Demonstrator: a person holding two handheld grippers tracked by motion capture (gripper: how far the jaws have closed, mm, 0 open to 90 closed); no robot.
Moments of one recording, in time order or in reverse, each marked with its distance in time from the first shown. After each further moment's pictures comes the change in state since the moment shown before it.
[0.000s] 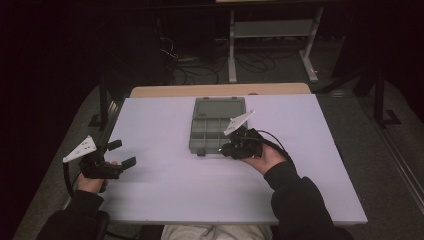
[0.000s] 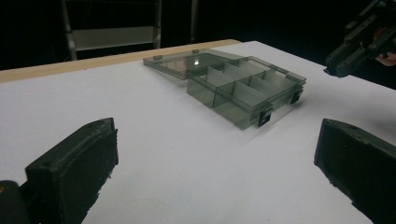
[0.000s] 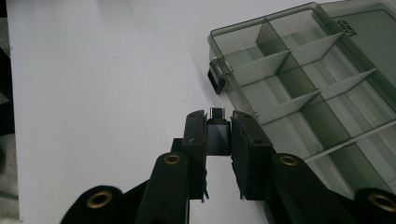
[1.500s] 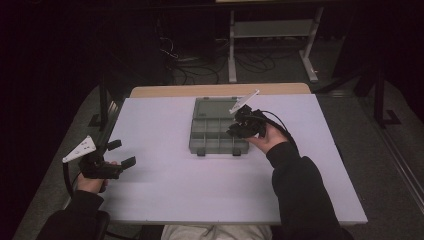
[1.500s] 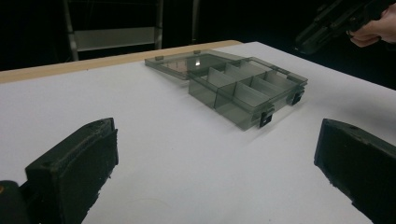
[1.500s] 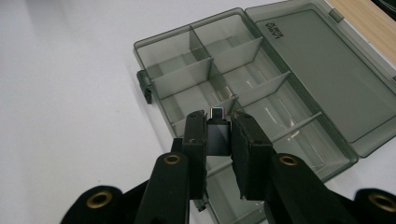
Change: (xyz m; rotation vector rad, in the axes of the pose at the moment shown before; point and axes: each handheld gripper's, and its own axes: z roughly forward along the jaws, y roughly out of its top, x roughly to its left) left arm 0.001 0.000 -0.001 -0.002 0.006 0.002; right arm -0.053 0.015 -0.004 0.019 -0.078 0.050
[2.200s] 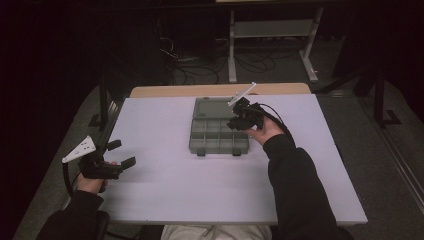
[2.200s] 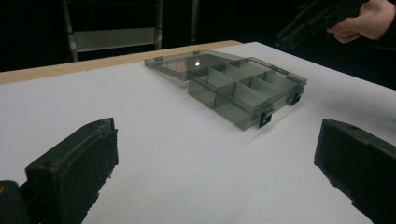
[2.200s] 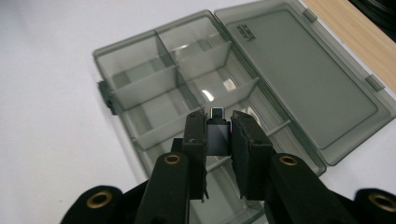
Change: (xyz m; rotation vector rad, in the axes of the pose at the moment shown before) left arm -0.001 0.000 0.000 -0.003 -0.002 0.000; right arm -0.022 0.010 0.013 0.026 -0.051 0.019
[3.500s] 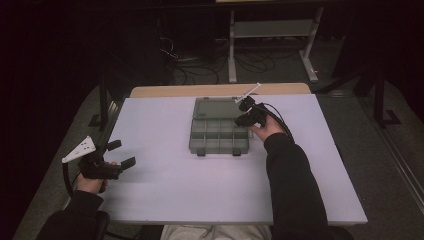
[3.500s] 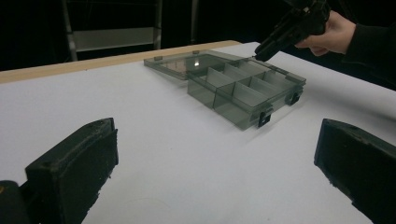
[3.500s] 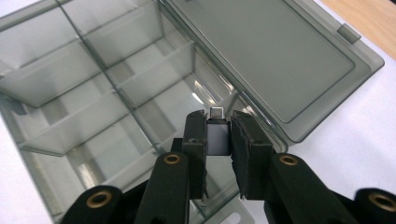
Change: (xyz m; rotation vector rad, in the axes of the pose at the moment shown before) left arm 0.001 -0.001 0.000 0.001 -0.002 -0.003; right arm -0.043 -0.022 0.036 0.044 -0.055 0.136
